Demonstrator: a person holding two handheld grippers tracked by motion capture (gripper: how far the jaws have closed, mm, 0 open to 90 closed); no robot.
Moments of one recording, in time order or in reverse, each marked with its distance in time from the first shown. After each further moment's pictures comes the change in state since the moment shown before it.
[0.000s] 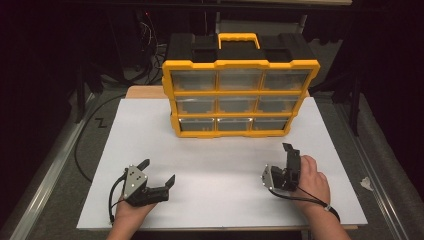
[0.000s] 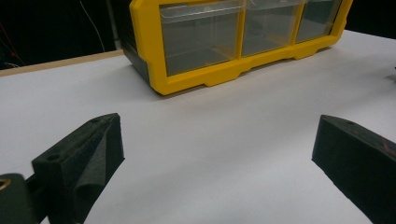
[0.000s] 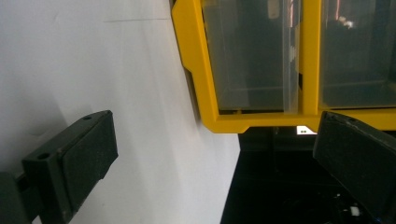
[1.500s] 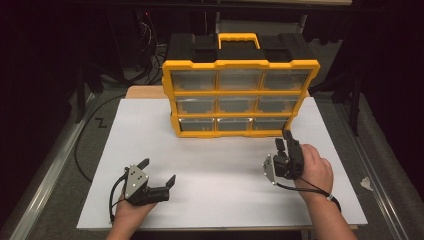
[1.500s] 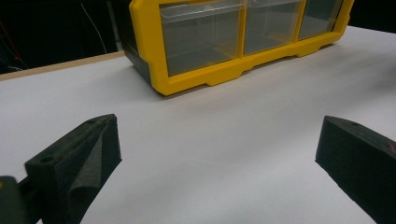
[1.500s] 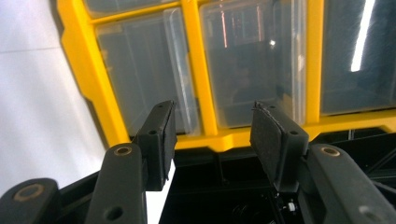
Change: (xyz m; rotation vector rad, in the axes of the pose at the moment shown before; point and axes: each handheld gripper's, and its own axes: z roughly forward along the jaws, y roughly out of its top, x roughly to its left) left arm 0.000 -0.001 0.002 0.003 0.003 0.022; right arm -0.038 0.008 -0.001 -0.069 -0.255 0.021
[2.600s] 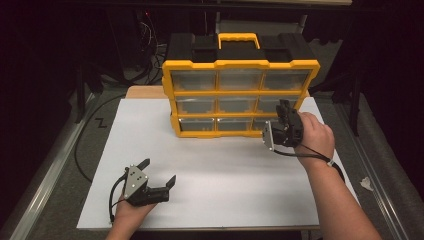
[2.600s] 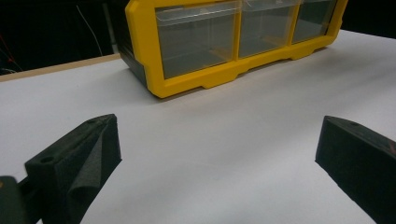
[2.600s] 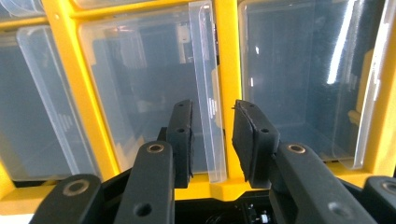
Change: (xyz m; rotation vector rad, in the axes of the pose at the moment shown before) left arm 0.000 0.000 -0.001 -0.011 -0.015 -0.004; right arm -0.063 0.021 0.052 0.001 -0.044 -0.047
